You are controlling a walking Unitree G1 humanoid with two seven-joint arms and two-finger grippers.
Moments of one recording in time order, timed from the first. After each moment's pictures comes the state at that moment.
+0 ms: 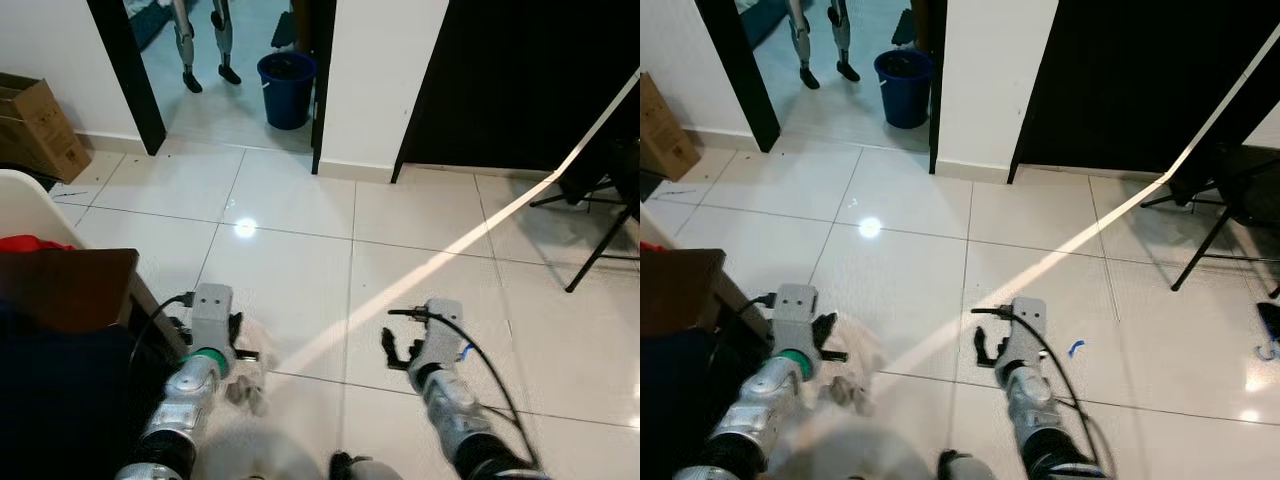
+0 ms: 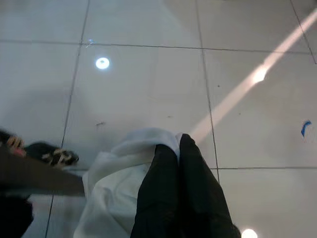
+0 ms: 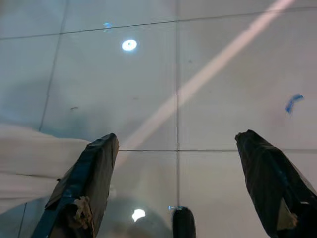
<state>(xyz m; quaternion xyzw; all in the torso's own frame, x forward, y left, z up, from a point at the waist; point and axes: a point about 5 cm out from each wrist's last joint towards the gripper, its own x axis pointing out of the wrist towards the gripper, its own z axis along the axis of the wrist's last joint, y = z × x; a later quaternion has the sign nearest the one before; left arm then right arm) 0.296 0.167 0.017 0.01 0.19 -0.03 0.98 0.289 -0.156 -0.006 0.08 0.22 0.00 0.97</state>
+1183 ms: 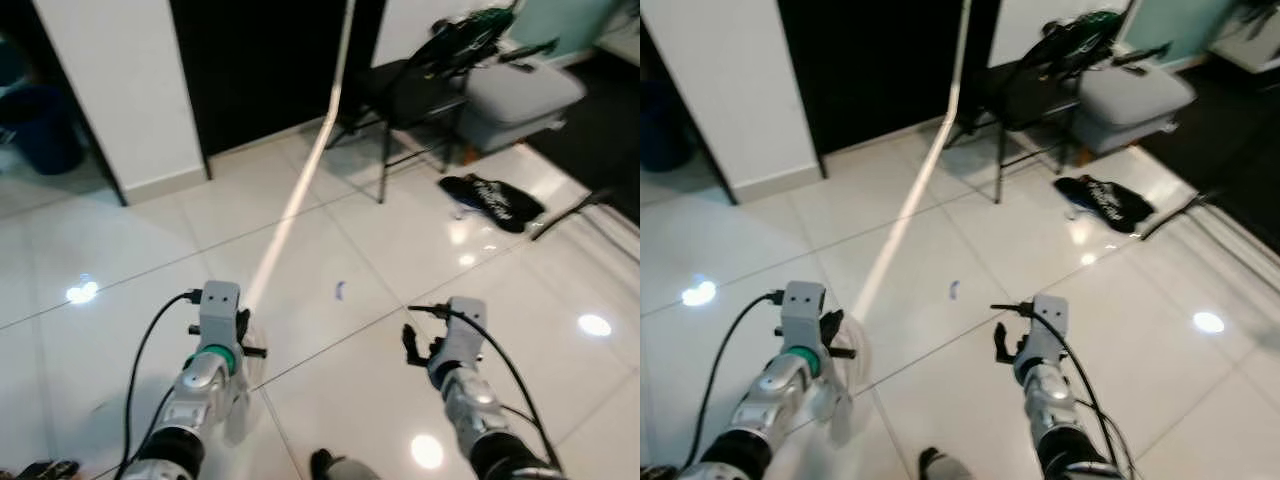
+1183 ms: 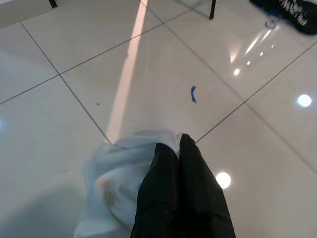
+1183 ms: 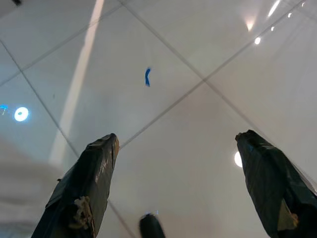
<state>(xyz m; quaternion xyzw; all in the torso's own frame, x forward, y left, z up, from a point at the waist) 0.297 0.161 0.017 0.01 0.19 -0.02 0.98 0.288 -0.169 -0.004 0.08 0.22 -0.03 0.97</state>
